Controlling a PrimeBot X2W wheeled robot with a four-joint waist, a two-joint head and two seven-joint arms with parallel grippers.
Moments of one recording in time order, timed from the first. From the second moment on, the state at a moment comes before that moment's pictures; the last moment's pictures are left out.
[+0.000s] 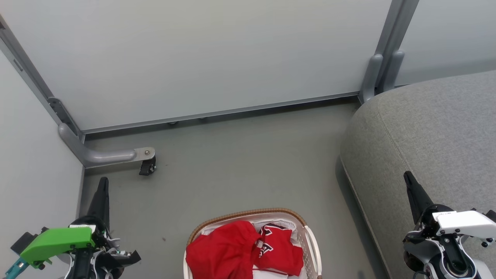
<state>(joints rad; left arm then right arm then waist) -0.11 0.05 0.11 0.24 -1.61 -0.13 0.11 -0.11 -0.05 -0.11 0.24 1.61 0.13 0.11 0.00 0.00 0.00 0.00</state>
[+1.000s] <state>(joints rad) -0.09 0.04 0.10 0.30 -1.50 -0.13 0.06 -0.09 -0.05 -0.09 0.29 1.48 0.13 0.06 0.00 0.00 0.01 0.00</state>
